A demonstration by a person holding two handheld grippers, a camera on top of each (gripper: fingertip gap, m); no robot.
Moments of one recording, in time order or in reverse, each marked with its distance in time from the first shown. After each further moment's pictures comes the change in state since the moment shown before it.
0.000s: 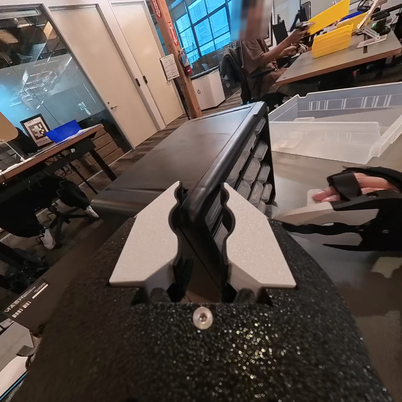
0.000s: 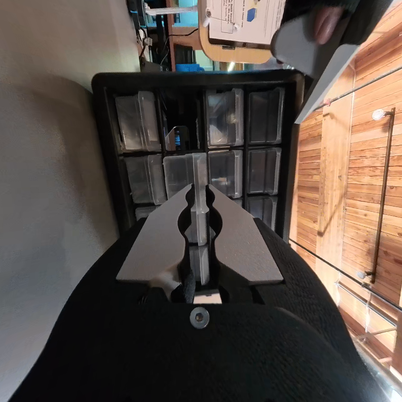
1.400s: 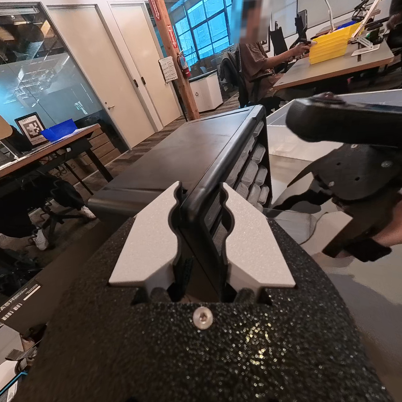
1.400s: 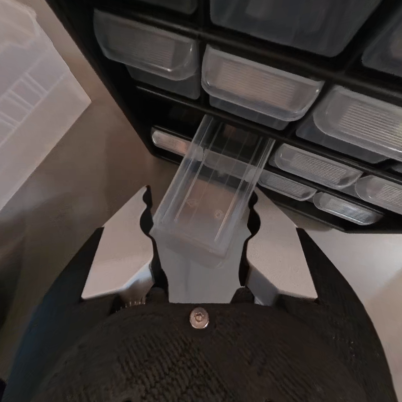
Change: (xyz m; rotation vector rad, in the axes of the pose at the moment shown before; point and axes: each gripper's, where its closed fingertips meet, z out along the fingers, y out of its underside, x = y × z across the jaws) left arm 0.001 0.000 0.000 0.011 0.010 -0.023; right arm -0.033 -0.011 0.007 -0.635 -0.779 1.423
